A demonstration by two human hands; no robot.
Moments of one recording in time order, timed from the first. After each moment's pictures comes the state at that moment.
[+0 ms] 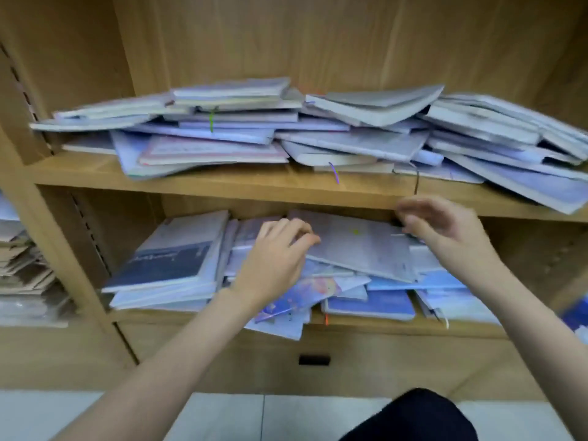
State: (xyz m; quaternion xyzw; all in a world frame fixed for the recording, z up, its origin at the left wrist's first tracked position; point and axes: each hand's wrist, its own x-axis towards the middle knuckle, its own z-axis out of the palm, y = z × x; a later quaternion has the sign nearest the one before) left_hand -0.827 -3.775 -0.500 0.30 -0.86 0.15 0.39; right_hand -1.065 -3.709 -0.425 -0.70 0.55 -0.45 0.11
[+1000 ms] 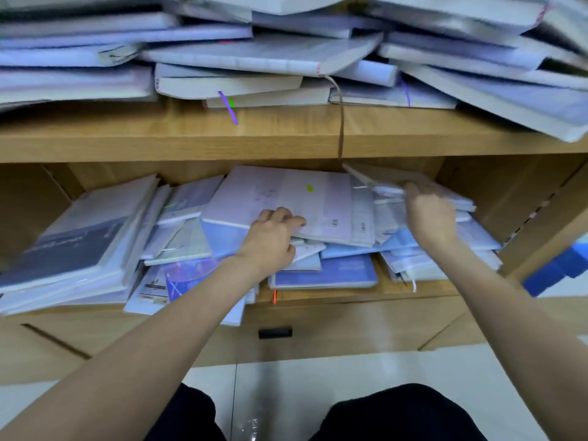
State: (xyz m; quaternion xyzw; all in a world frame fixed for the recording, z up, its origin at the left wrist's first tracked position) left_hand -0.950 -3.836 -0.569 0.48 -0.87 -0.05 0.08; right_hand -1.217 -3.816 -0.562 -0.64 0.71 -0.19 -0.24
